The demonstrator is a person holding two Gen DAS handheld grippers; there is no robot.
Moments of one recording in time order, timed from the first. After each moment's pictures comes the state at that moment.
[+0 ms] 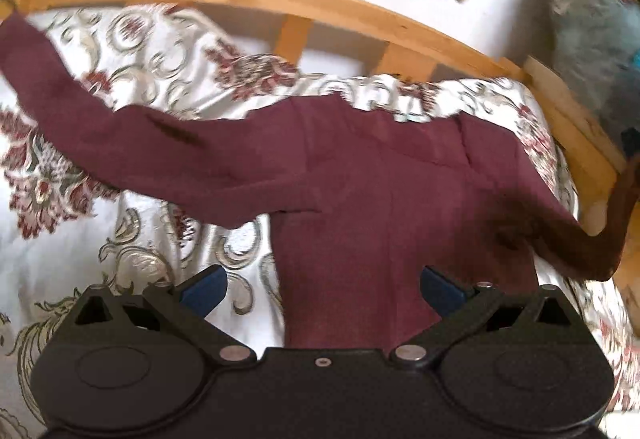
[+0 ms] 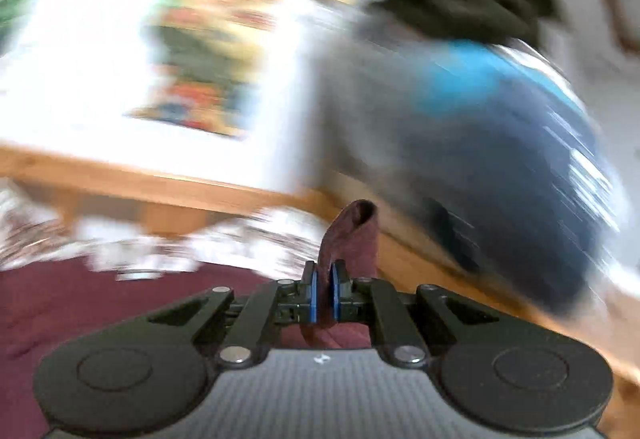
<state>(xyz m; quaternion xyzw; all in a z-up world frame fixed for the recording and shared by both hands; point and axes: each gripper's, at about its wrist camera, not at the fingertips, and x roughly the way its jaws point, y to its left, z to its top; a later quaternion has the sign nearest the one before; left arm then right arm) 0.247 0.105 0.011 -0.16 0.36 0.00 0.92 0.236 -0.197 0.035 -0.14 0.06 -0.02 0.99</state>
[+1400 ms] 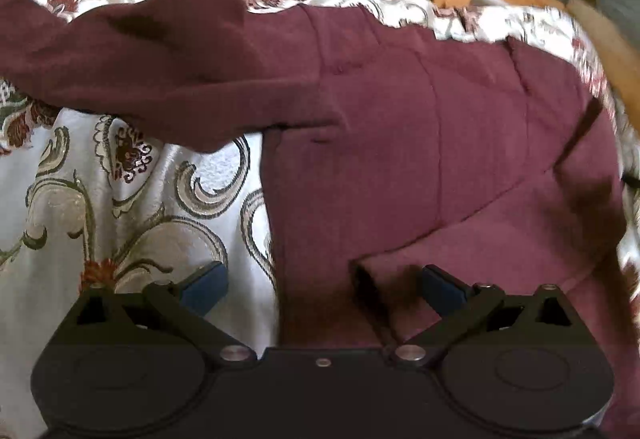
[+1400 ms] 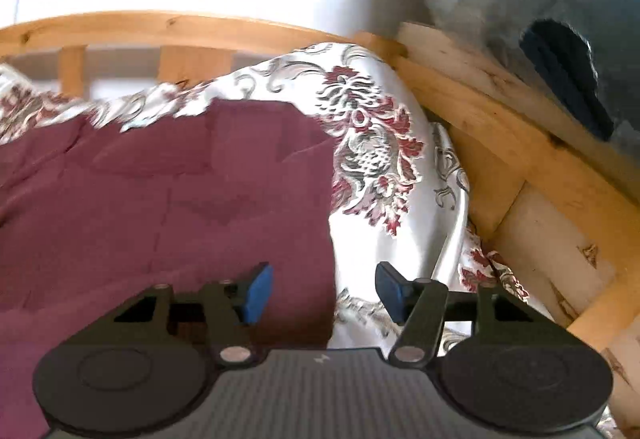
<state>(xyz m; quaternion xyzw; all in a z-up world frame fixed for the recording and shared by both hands) 0.295 0.072 -0.093 -0.11 0.41 0.02 0.90 0.329 -0.258 -0.056 -0.09 0.27 -0.01 0.96</state>
